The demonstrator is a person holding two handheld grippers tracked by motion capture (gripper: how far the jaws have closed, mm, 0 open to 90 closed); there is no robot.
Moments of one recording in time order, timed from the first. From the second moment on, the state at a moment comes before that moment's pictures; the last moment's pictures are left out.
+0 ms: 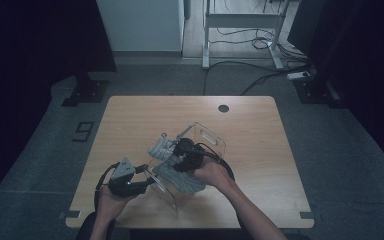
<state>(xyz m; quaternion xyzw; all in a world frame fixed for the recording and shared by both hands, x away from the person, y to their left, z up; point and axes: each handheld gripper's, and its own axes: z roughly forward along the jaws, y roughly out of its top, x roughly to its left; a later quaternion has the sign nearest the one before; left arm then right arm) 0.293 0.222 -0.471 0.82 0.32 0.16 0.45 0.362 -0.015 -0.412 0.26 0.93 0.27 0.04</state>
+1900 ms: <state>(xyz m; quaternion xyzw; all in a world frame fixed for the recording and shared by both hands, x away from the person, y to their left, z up) 0.318 0.213 -0.472 0.82 0.33 0.16 0.44 0.338 -0.064 -0.462 0.30 0.91 0.27 0.06</state>
